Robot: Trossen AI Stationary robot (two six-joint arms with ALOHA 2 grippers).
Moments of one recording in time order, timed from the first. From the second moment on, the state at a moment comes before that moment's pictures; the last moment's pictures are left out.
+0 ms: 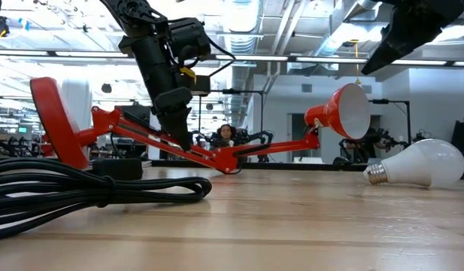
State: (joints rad) left arm 0.21 1.63 1.00 -0.43 -0.11 -0.05; right arm 0.42 1.05 0.82 -0.78 0.68 0.52
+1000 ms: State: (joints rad) left arm 0.19 1.64 0.96 -0.32 -0.30 0.17; right arm 0.61 1.10 0.67 -0.66 0.58 0.74
